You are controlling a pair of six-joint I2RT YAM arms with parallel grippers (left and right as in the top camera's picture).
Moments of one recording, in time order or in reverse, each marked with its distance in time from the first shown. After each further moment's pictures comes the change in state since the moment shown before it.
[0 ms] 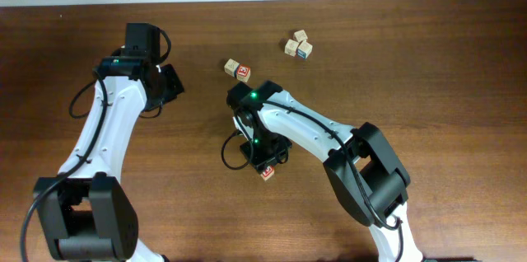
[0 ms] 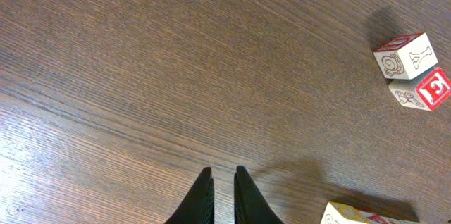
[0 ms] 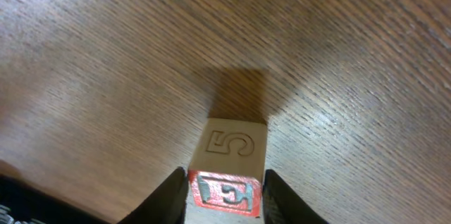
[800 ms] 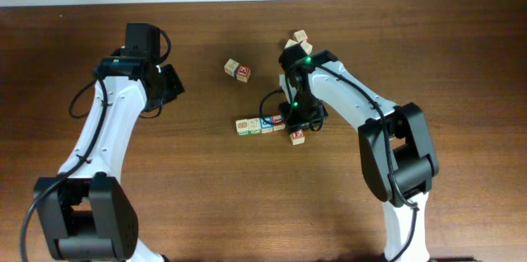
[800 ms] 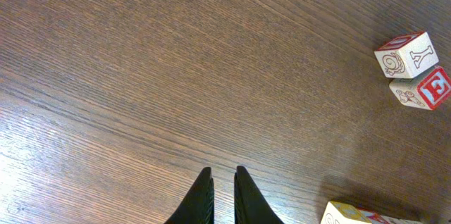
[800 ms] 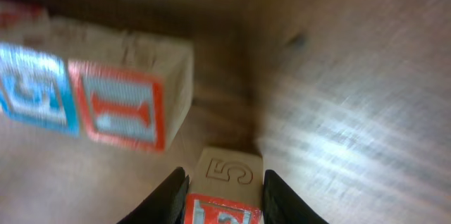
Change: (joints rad) left arm 0.000 0.000 0.000 -0.002 0.000 0.000; right arm -0.300 0.000 -0.001 0.132 0.045 -0.007
